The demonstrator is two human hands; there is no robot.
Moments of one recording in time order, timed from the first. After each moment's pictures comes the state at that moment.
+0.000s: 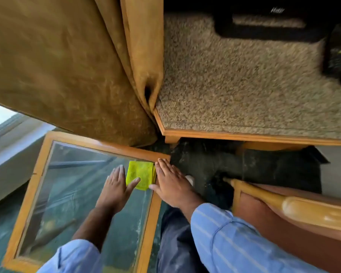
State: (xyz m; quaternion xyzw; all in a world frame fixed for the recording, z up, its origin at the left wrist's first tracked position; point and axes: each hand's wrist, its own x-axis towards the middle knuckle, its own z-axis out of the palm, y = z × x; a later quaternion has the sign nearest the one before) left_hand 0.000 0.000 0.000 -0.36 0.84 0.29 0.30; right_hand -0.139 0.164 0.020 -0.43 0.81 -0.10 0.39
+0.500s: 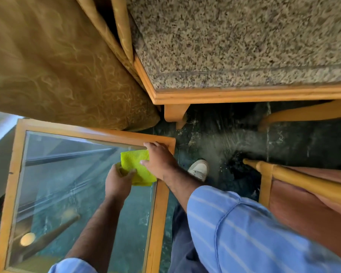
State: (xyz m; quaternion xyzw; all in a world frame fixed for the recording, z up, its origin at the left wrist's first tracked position) left_hand 0.002 0.009 -0.130 -0.59 0.71 0.37 0.13; right_hand -0.140 0.096 -0.128 -0.27 0.80 -0.24 0.47
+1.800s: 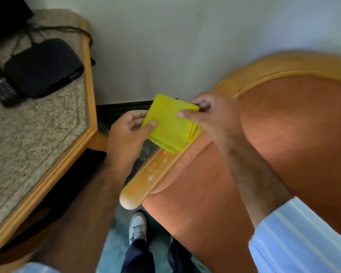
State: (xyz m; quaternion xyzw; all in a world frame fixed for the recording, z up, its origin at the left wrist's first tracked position) left_hand -0.346 0.491 0.137 0.00 0.74 0.64 0.21; right_hand -0.293 0.696 0.163 0.25 0.86 -0.44 -0.09
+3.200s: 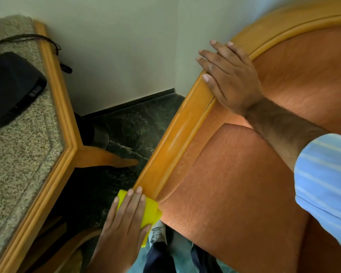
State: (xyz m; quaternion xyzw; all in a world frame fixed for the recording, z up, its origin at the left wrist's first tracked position) left_hand -0.233 0.364 0.028 0.50 0.86 -0.07 0.02; right_hand -0.307 0.824 0.086 0.02 0.98 0.06 -0.18
